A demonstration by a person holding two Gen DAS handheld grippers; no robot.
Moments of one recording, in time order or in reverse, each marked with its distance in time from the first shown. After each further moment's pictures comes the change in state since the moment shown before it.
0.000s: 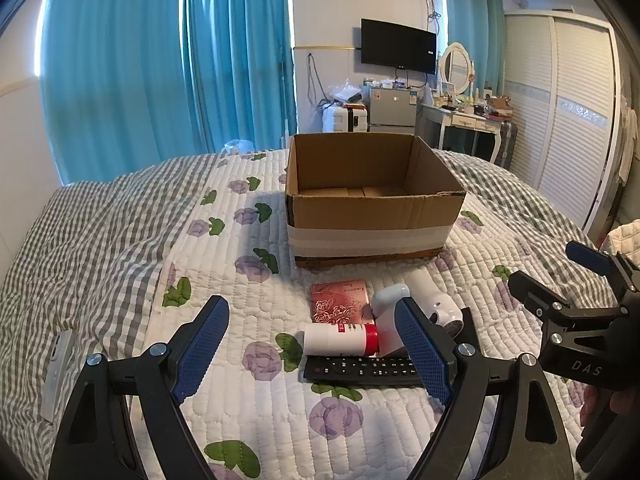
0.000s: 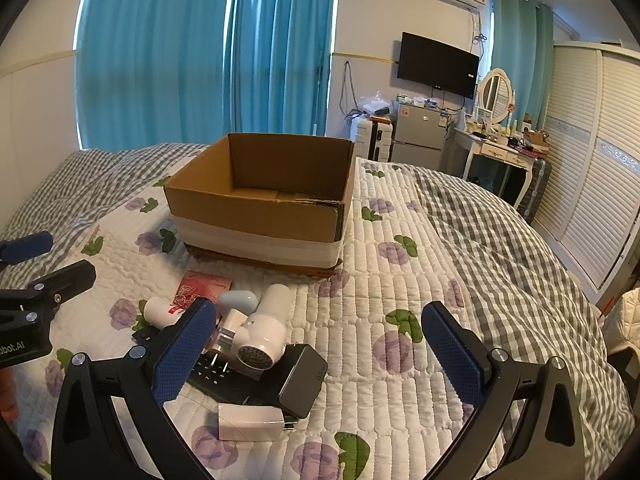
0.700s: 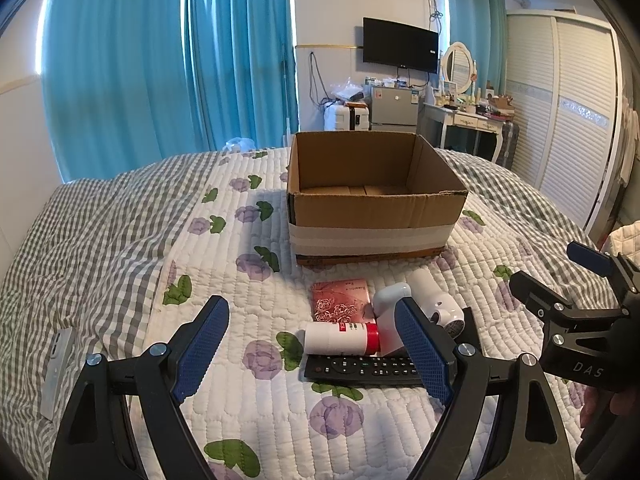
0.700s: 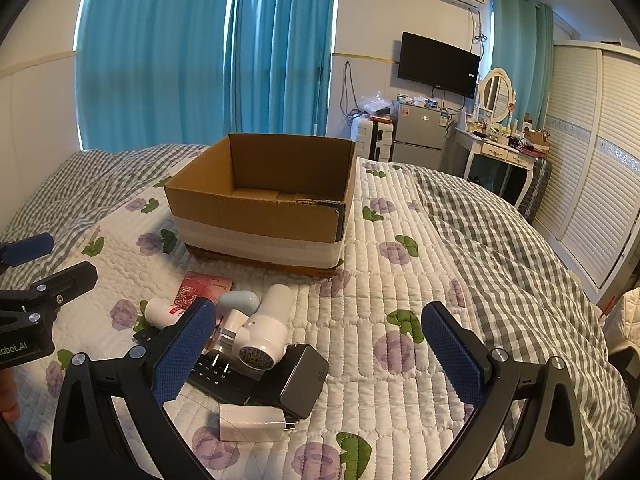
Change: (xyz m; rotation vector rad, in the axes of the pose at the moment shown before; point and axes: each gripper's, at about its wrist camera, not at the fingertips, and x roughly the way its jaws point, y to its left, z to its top) left arm 0.002 0.001 0.001 -0.002 0.012 -0.005; right arm -0.001 0.001 0.001 0.005 0.001 -0.005
